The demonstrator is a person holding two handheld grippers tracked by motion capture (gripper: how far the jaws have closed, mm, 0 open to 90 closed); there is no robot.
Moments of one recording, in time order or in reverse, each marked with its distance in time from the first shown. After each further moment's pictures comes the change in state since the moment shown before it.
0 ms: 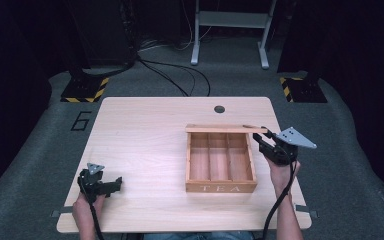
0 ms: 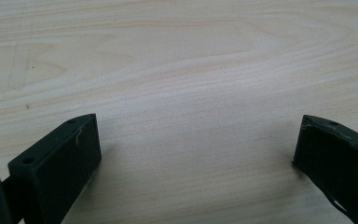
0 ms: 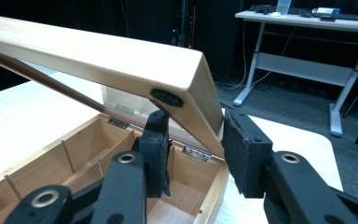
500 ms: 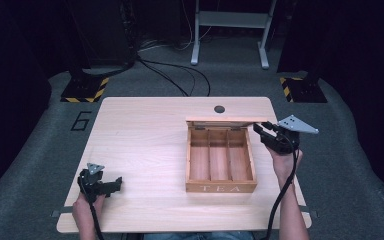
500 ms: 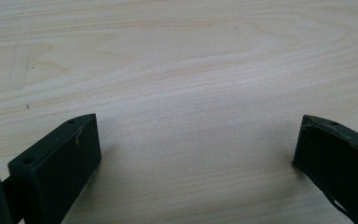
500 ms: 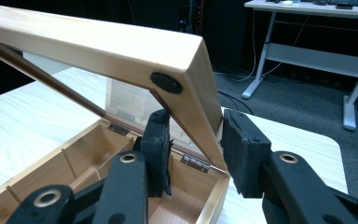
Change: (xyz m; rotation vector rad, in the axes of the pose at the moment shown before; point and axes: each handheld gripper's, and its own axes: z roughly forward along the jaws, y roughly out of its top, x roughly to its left) left arm 0.000 0.000 0.000 0.000 0.001 0.000; right arm -0.015 0.023 0.013 0.047 0.044 0.013
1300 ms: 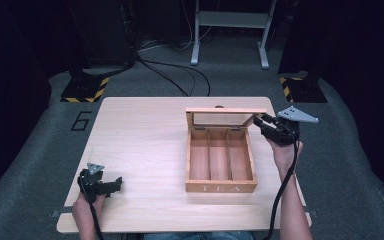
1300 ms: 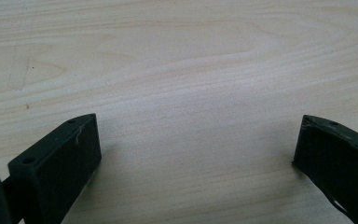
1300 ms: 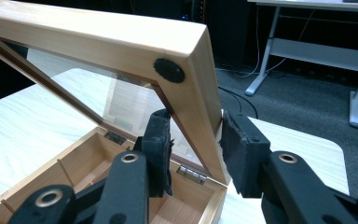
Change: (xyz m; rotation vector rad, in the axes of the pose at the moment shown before) left arm 0.000 0.000 0.000 0.001 -0.001 0.001; right arm -0.011 0.017 0.012 0.022 0.010 0.016
